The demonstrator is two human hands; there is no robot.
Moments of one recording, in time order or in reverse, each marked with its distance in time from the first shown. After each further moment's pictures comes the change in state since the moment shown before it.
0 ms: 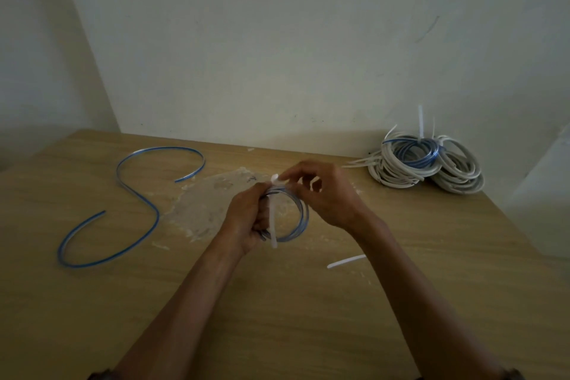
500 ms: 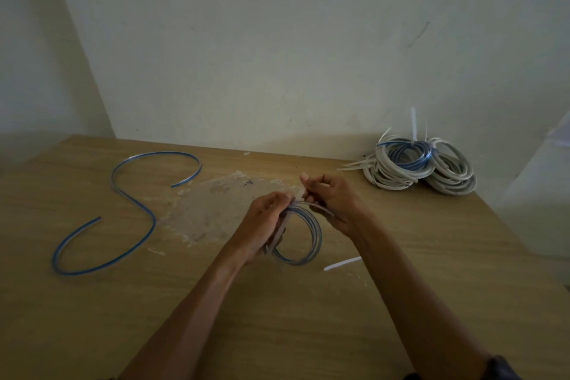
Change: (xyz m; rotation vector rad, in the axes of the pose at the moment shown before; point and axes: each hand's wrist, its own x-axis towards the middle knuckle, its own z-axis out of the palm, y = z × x) left_hand -0.026 -0.005 0.014 0.482 -0.267 0.201; right_hand -0.001 0.030 0.005 0.857 0.113 0.659
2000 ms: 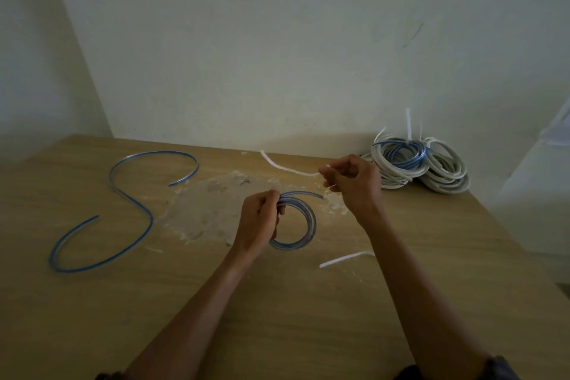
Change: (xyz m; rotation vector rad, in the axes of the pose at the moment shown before) left_hand 0.010 -0.019 0.008 0.141 0.287 0.222; right_hand 0.001 -0.008 -0.037 -0.344 0.324 -0.441
